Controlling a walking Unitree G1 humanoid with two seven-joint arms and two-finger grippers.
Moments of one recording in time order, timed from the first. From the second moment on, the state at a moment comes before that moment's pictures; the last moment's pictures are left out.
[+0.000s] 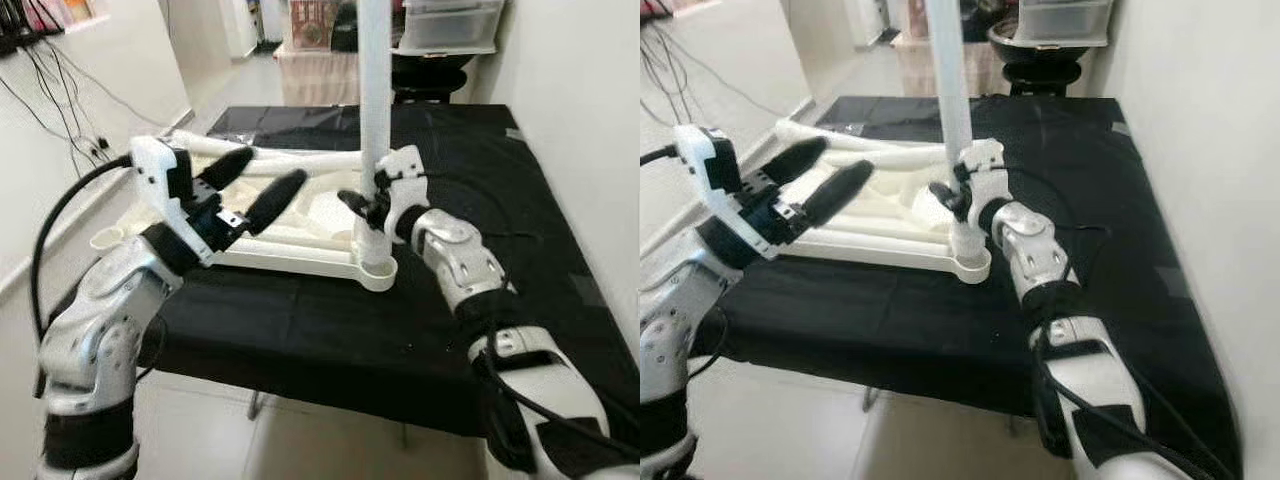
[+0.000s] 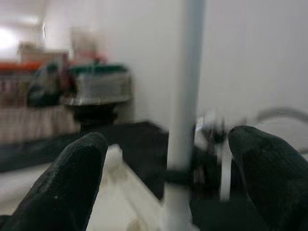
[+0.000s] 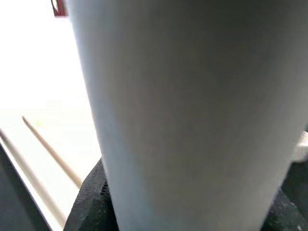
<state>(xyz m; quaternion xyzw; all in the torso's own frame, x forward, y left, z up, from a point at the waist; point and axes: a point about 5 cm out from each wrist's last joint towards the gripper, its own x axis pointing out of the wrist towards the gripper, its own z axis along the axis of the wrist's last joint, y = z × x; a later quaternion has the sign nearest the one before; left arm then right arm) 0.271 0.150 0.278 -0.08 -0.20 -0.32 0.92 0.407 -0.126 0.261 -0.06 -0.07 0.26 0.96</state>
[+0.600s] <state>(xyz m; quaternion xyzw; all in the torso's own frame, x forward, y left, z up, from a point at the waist) 0.202 0.118 0.167 0.04 -0.01 -0.34 0.94 0.376 -0.122 0.303 -0.03 -0.13 0.60 0.79</state>
